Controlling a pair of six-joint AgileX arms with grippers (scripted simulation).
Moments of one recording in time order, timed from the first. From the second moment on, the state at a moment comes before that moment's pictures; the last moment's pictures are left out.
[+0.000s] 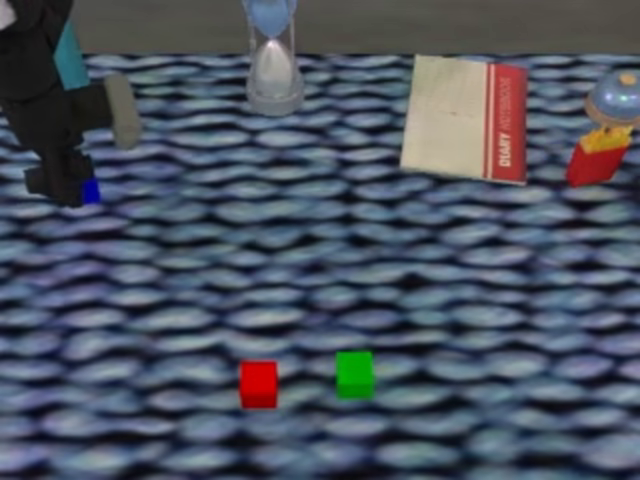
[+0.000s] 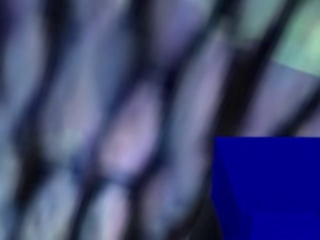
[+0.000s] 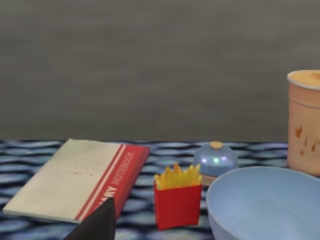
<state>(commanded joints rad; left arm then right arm) -0.06 2.31 1.90 -1.16 0.01 1.21 0.01 0.00 0.00 0.00 0.00 0.00</state>
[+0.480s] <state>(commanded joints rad) -0.49 2.31 1.94 -1.20 0.02 0.94 0.01 0.00 0.00 0.00 0.00 0.00</state>
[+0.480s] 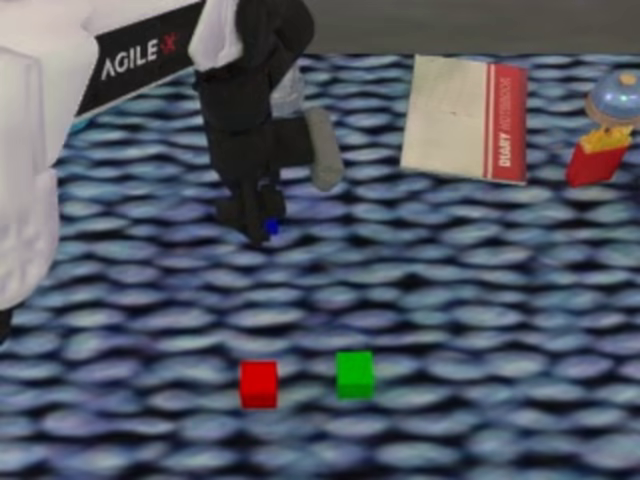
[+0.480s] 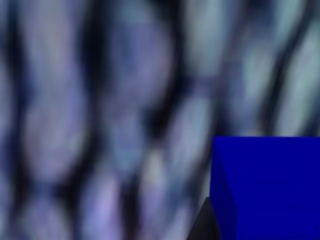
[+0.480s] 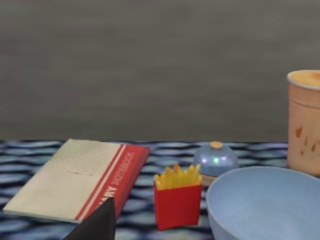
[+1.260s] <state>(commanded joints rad) -0.95 2.29 1.95 -1.22 0.02 0.63 0.01 0.00 0.00 0.00 0.00 0.00</state>
